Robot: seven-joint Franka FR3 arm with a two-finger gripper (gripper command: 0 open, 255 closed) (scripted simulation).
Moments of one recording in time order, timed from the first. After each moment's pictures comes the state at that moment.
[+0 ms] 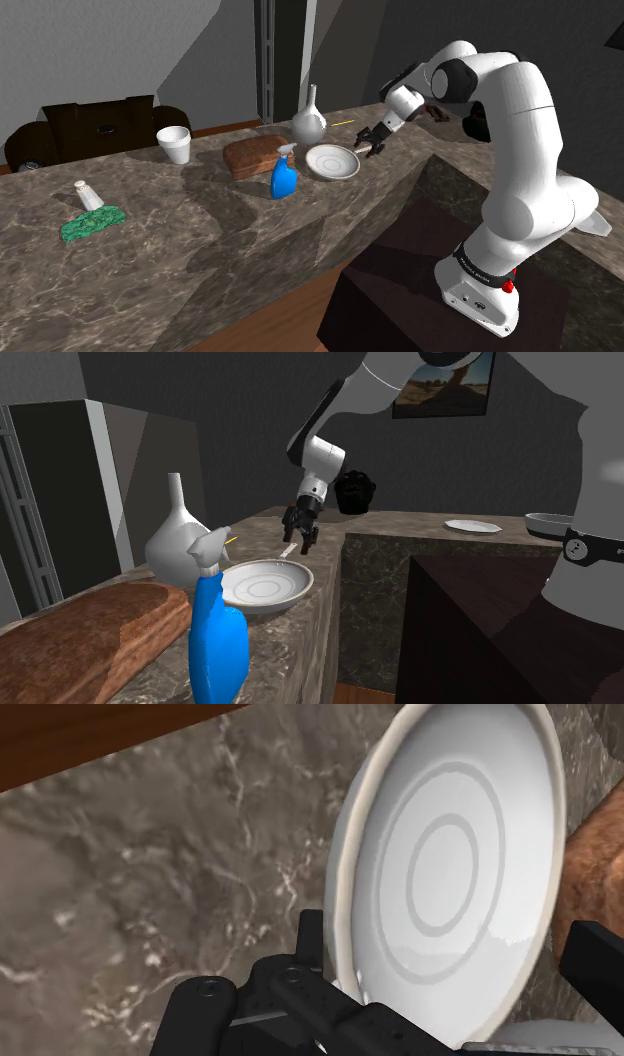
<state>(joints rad) -0.39 0.82 -0.30 -1.63 0.99 1.94 -0.65</state>
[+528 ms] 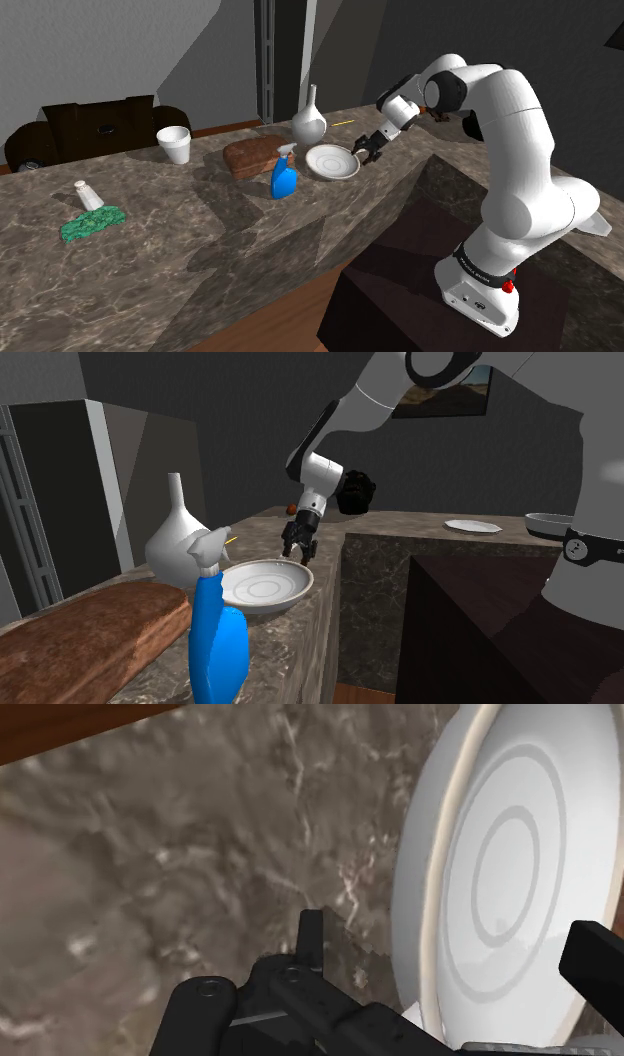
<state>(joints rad) -0.41 0.93 -0.27 -1.56 1.03 1.97 -0.68</state>
